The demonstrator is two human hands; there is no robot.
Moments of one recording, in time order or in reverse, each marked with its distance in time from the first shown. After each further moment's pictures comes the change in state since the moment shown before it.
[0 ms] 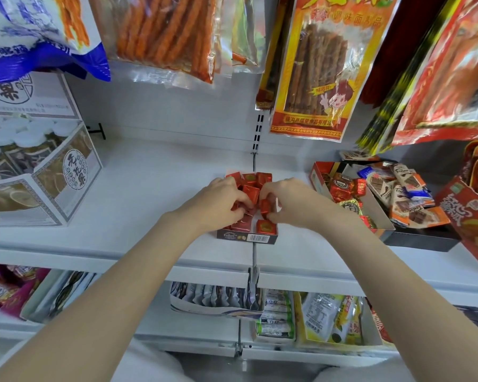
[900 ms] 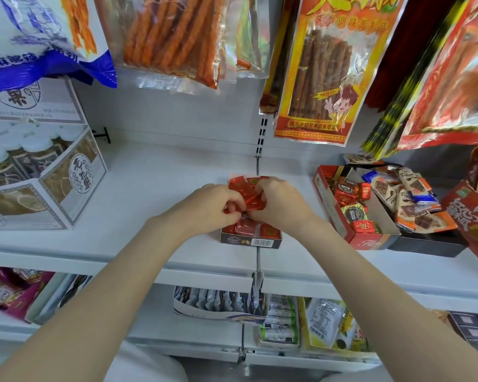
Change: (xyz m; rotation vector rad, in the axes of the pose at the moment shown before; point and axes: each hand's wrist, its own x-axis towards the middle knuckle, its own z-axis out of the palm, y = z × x) left_hand -0.015 -0.002 -0.017 -0.080 0.026 -0.008; right_hand 0.022 -0.015 0.024 0.105 0.264 0.124
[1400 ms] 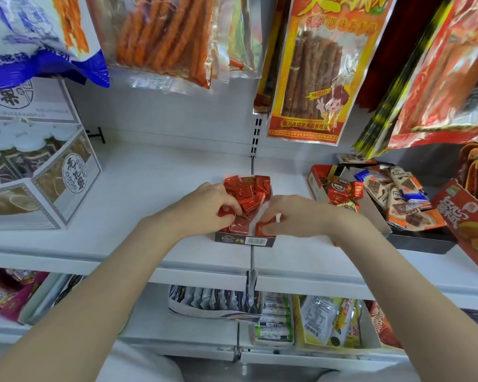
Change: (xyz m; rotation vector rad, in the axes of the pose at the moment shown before) left_hand -0.005 0.001 0.001 0.056 -0.085 0.006; right_hand -0.023 0.014 -0.037 -0.034 -0.553 -0.082
